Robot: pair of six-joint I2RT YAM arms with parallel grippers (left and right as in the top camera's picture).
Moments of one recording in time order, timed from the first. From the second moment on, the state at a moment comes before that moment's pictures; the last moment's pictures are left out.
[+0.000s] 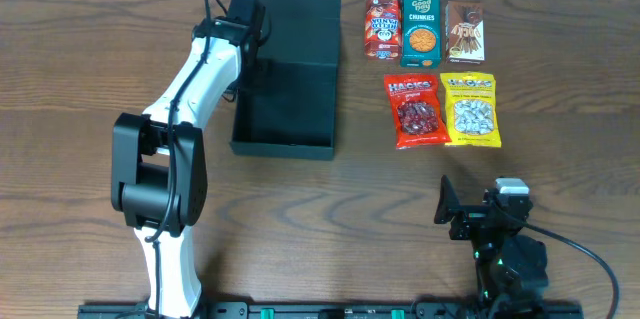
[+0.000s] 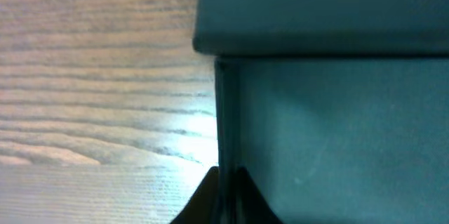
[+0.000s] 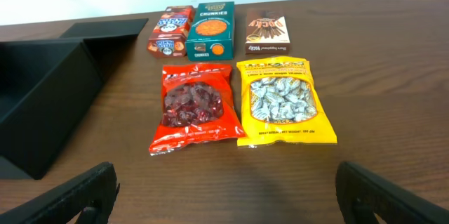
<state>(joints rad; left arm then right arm) -0.23 2.11 1.68 -0.94 -0.13 -0.12 0.15 0.01 0.13 -0.41 0.10 0.16</state>
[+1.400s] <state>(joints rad) -0.23 1.61 1.79 -1.13 -0.06 -0.28 0.15 0.01 0.13 -0.41 0.10 0.16</state>
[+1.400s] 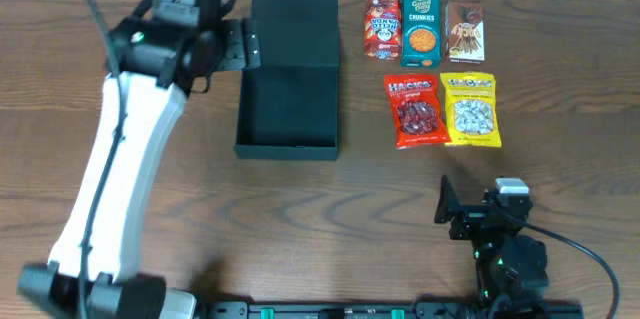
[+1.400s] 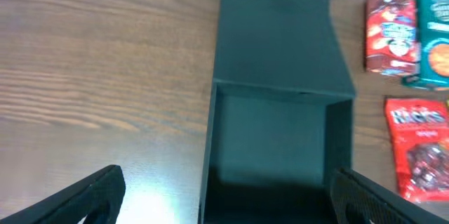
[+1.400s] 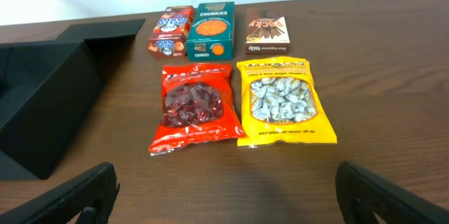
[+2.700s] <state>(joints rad) -0.23 1.55 1.79 -1.19 -0.11 -0.28 0.11 1.08 0.79 -0.13 -0.31 0.38</state>
